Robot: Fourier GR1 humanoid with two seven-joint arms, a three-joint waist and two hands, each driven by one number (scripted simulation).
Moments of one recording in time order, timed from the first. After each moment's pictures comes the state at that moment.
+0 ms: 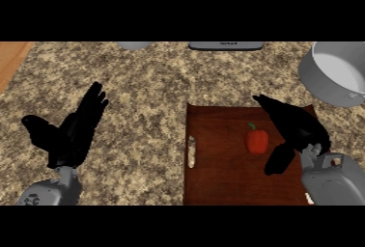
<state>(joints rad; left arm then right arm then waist) -0.13 0.16 -0.08 -1.67 0.13 0.15 0.31 -0.35 -0.38 0.29 -1.70 0.56 0.55 0.74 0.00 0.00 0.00</state>
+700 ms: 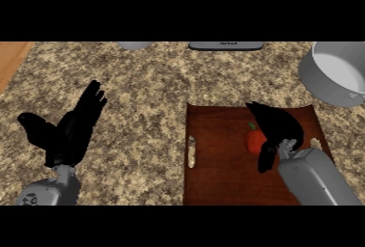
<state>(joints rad) -0.14 0.14 -0.05 -1.68 0.11 0.12 0.33 -0.38 -0.29 0.32 -1.50 0.75 0.58 0.67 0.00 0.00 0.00</state>
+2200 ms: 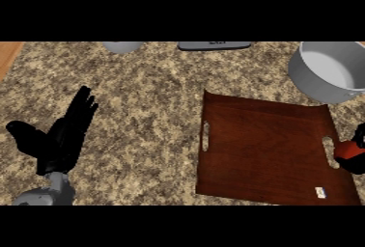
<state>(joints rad) -0.09 0.11 0.01 -1.71 0.07 0.10 0.33 -0.13 -0.53 -0.21 -1.41 0.76 0.37 0.34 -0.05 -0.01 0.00</state>
